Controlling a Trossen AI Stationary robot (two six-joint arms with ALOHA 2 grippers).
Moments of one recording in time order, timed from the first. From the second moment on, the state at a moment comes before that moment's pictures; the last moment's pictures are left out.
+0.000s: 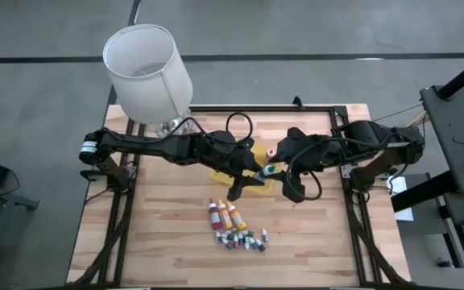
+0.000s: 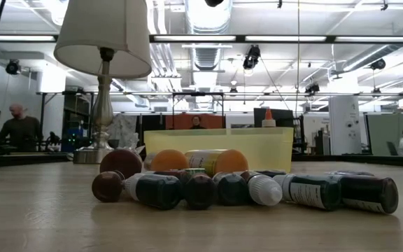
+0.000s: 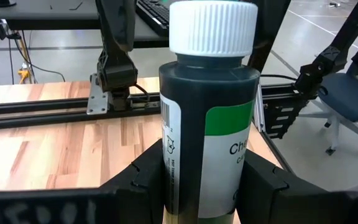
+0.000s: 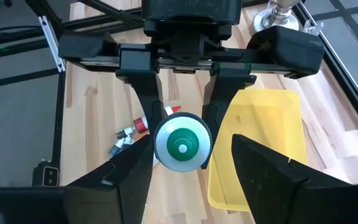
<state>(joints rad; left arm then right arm) -0.05 1.66 1.57 -0.23 0.20 -0.01 0.26 1.54 1.98 -1.22 0.23 0.41</state>
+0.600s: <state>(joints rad) -0.05 1.66 1.57 -0.22 0.20 -0.01 0.26 1.54 1.98 -1.19 0.20 0.39</state>
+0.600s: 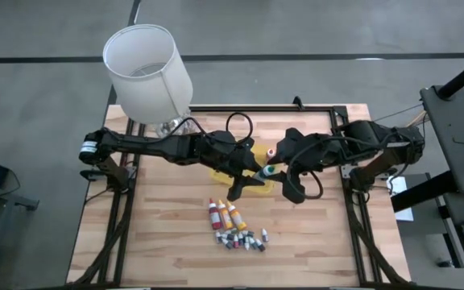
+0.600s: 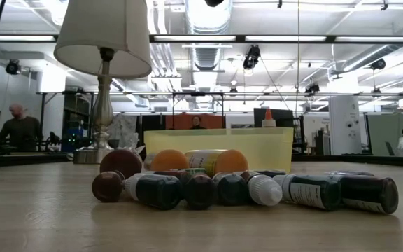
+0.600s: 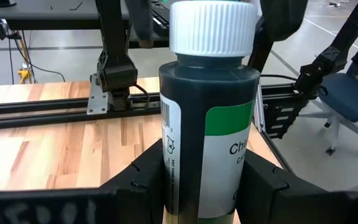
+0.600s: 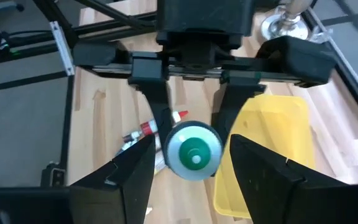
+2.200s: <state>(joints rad) -0.04 1.64 1.57 -0.37 0.18 -0.11 0.24 1.54 1.97 -1.24 0.17 0.39</state>
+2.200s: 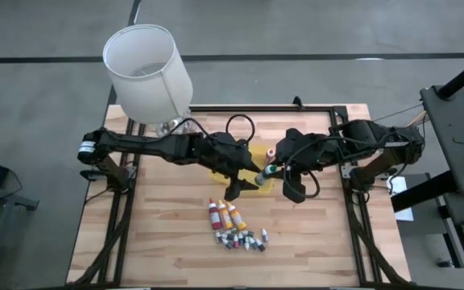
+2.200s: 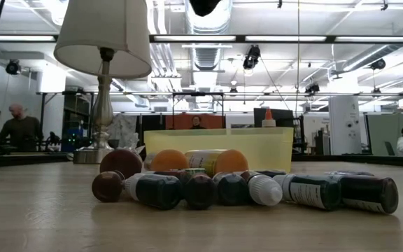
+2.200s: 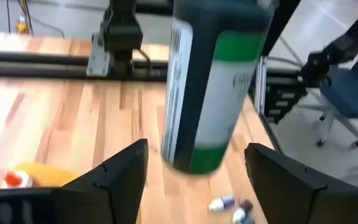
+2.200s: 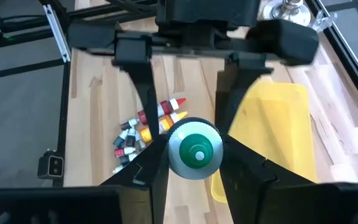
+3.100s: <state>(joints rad) -0.04 1.34 1.40 -0.49 0.16 -0.12 0.13 1.54 1.81 -1.19 0.18 0.38</state>
